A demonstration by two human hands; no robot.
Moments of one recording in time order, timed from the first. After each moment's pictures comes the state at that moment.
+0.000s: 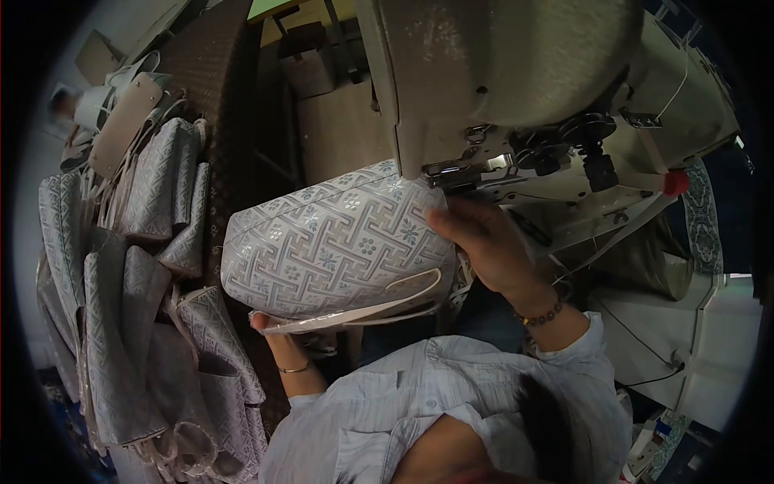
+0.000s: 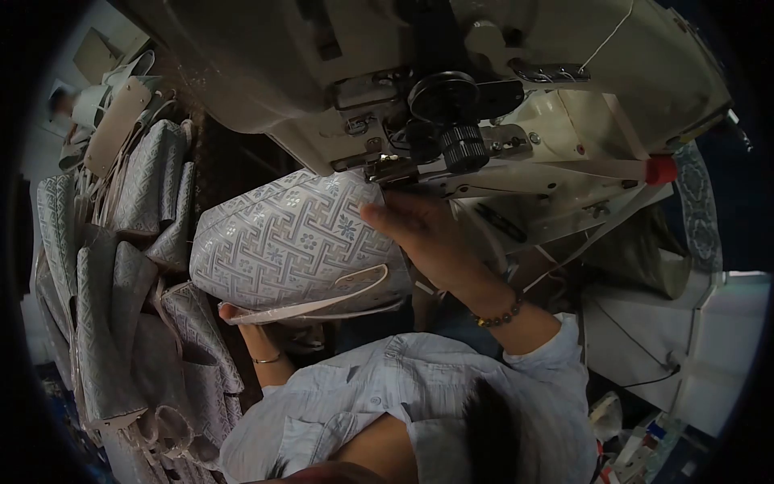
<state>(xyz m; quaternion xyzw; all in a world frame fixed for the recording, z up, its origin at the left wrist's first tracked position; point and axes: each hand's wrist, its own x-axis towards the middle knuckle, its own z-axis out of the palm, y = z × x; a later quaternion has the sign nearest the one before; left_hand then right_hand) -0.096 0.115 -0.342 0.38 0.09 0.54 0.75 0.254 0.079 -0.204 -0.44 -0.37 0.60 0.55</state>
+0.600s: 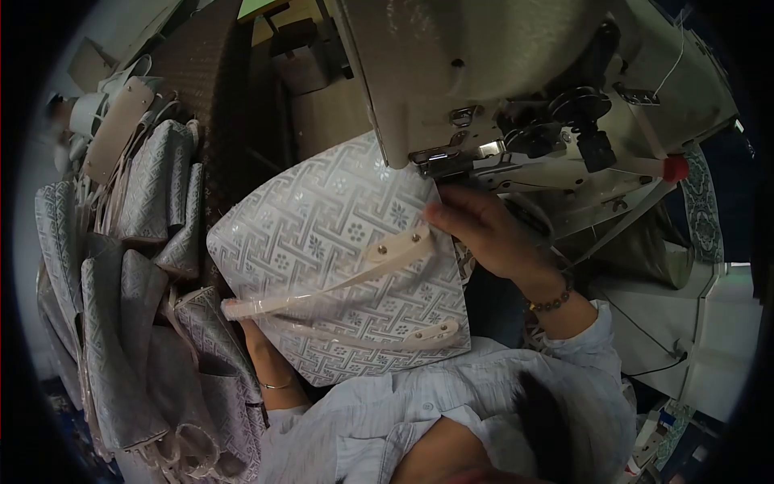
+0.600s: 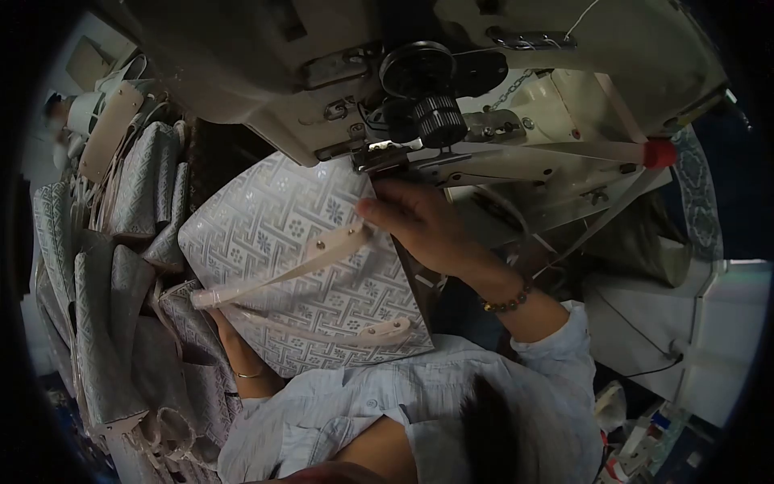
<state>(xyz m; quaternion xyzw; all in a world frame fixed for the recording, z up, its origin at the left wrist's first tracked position) -0.107 0.101 -0.310 0.41 0.16 0.53 0.72 0.267 0.079 -0.203 -0.47 -0.48 0.56 0.49</state>
